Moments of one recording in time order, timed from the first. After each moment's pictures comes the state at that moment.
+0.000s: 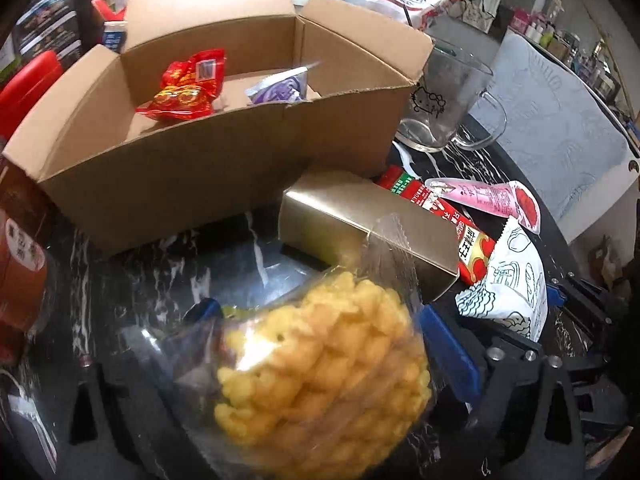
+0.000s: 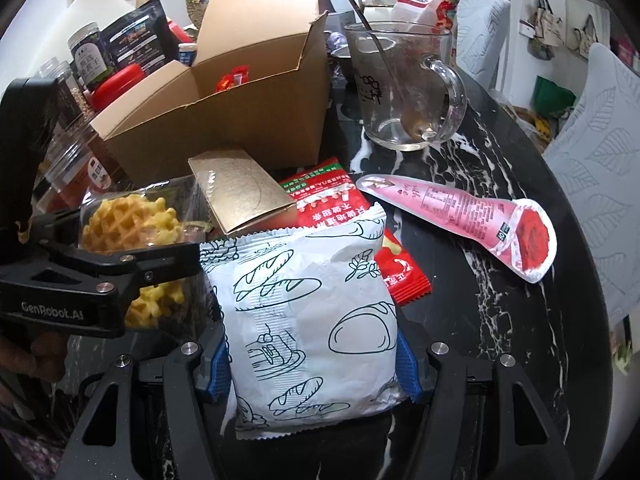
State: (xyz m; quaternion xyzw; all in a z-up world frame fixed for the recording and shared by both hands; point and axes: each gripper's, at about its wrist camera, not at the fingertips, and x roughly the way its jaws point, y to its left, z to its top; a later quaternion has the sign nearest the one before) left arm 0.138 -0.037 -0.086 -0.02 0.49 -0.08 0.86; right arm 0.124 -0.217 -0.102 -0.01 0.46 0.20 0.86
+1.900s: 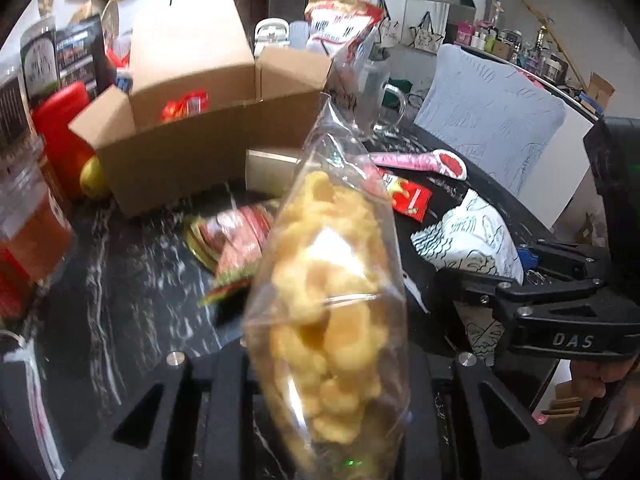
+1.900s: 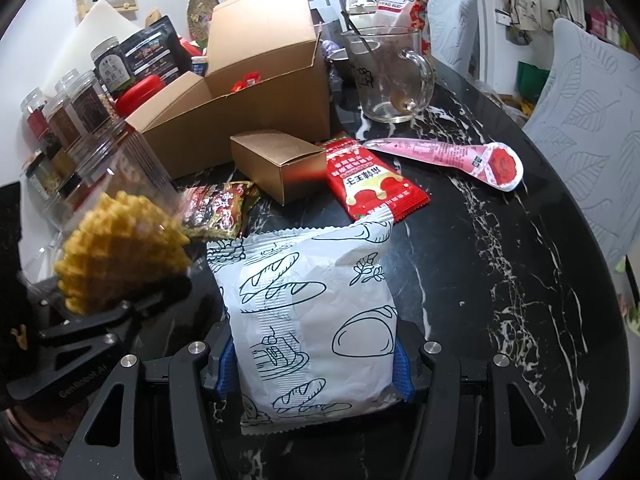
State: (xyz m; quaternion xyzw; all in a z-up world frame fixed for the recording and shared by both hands) left arm 0.022 -0.045 -0.075 0.02 0.40 -0.14 0.91; right arm 0.049 -0.222 -0.093 0.04 0.45 0.19 0.87
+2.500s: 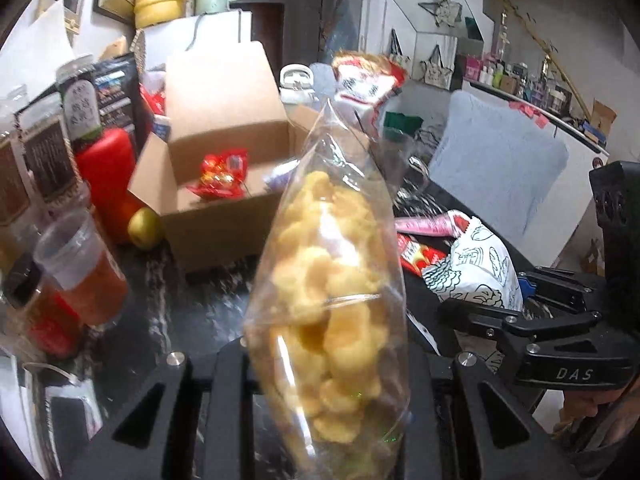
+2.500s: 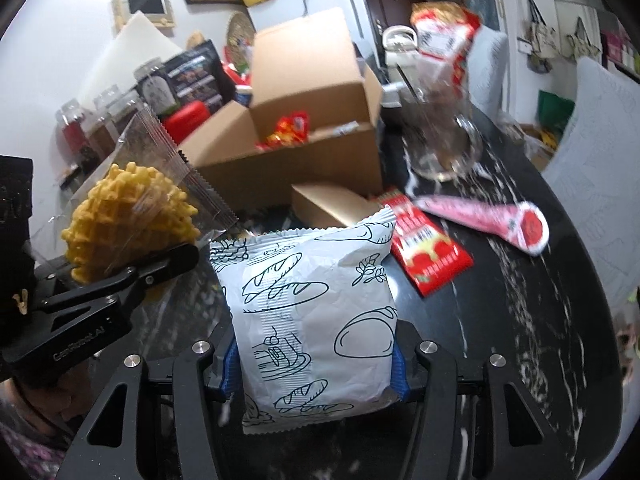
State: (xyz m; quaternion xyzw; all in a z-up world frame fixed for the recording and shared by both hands) left arm 0.030 0.001 -0.013 0.00 0.34 -0.12 0.93; right arm 0.044 -0.187 -0.042 0.04 0.40 0.23 0.89
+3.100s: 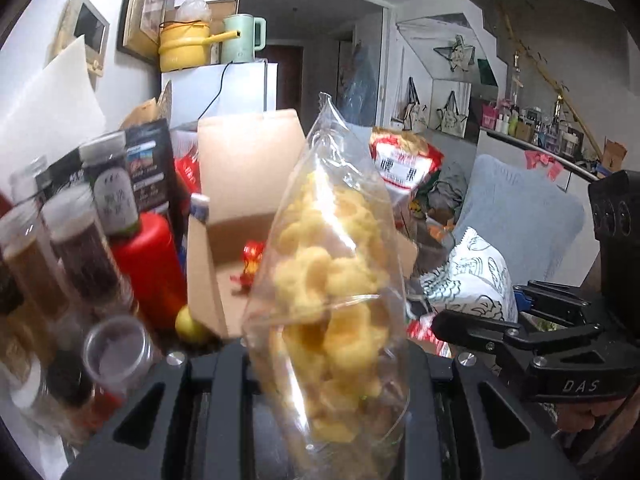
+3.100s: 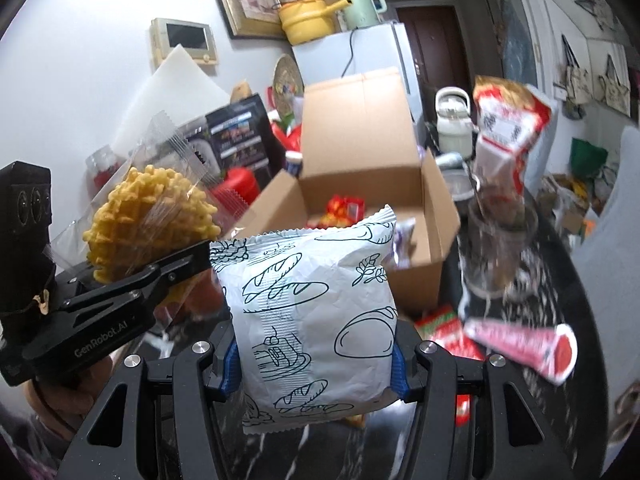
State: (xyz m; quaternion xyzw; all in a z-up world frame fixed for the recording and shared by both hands) left arm 0.086 0.040 0.052 -0.01 0.26 -0.10 0.96; right arm 0.101 -0.139 0.030 0.03 0.33 0.29 0.90
